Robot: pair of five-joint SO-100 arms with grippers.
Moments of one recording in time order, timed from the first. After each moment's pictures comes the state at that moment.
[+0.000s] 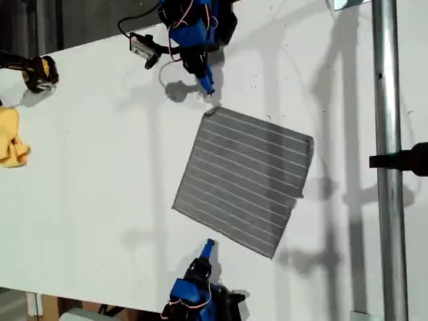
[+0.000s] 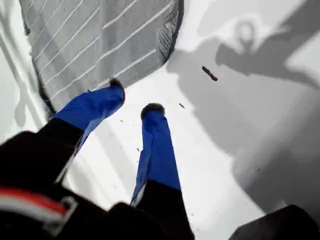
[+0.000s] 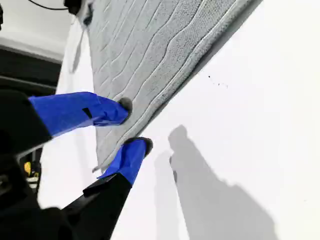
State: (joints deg) arm 0 -7.6 198.6 178.4 73.8 -56.0; arm 1 -1.5 188.7 165.8 81.7 86.0
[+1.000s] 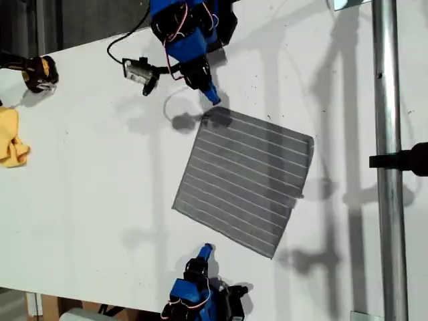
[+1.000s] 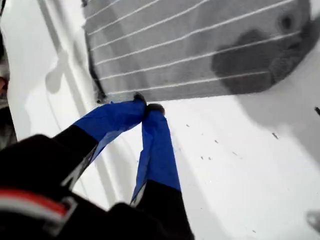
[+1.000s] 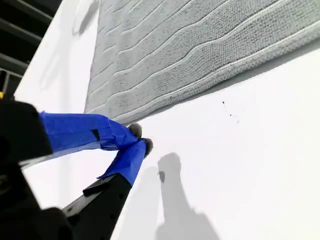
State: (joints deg) arm 0 -7.7 198.6 178.4 73.8 -75.4; arm 1 -13.4 140.0 131.0 65.5 82.5
